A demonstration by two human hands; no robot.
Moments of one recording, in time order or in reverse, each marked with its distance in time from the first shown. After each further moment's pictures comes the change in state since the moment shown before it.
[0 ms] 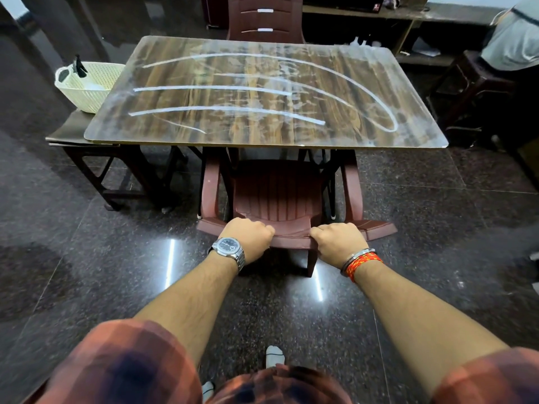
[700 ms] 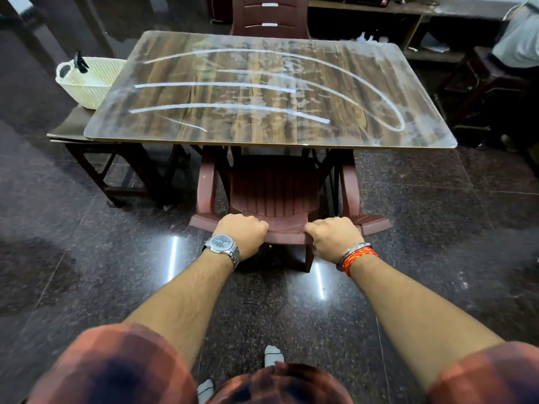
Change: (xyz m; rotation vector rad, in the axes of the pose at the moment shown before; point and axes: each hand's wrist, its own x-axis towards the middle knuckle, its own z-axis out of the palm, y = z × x) left_hand 0.012 -0.017 0.003 -0.003 -0.025 -0.072; right_hand 0.026 0.004 -0.002 0.019 0.049 -0.084
